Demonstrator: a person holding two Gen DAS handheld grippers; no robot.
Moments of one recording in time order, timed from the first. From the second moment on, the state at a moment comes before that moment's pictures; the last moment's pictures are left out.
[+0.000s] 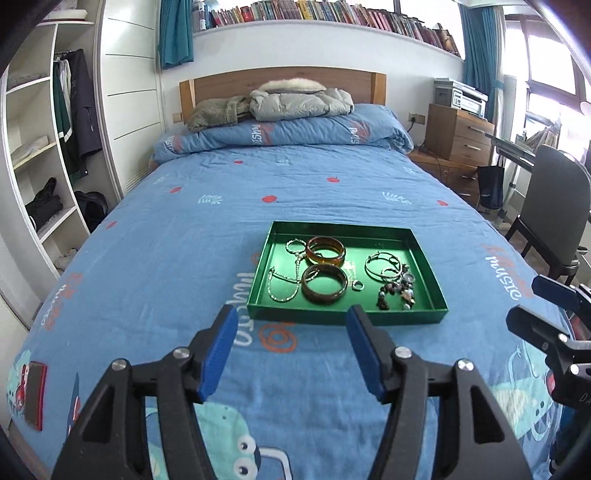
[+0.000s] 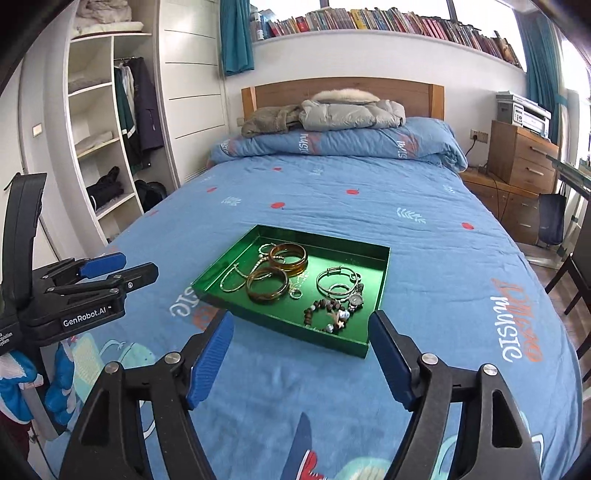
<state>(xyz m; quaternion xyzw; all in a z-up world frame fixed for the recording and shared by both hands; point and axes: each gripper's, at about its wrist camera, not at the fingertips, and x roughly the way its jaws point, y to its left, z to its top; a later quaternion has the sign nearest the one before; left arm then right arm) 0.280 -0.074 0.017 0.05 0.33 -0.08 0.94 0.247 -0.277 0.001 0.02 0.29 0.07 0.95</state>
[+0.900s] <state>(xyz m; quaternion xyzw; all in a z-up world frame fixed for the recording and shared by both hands) 0.075 -0.014 0.056 0.06 0.24 -0.03 0.97 0.057 -0.244 0.013 -0.03 0.22 0.04 0.98</state>
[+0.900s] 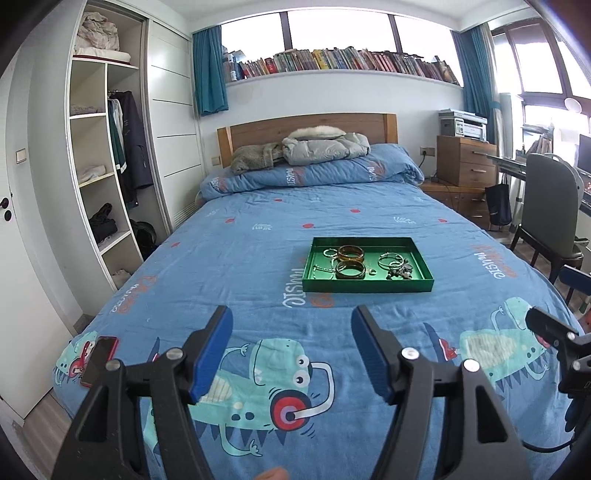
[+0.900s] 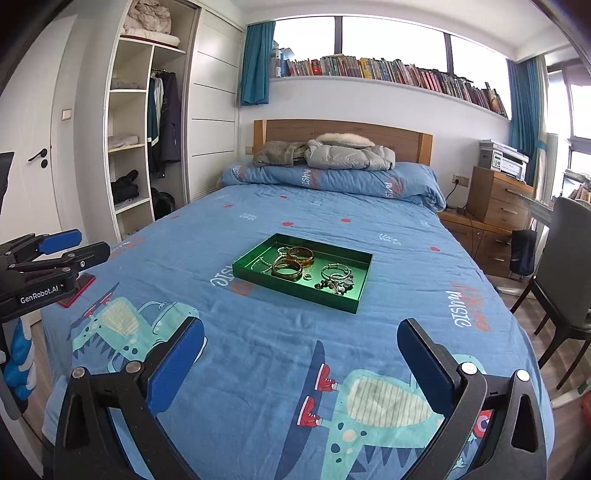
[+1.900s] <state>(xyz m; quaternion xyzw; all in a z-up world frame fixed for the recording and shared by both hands) 0.055 -0.022 0.038 0.08 0.25 -0.03 0.96 0.035 -0.270 0.008 0.00 0.21 -0.04 0.98</state>
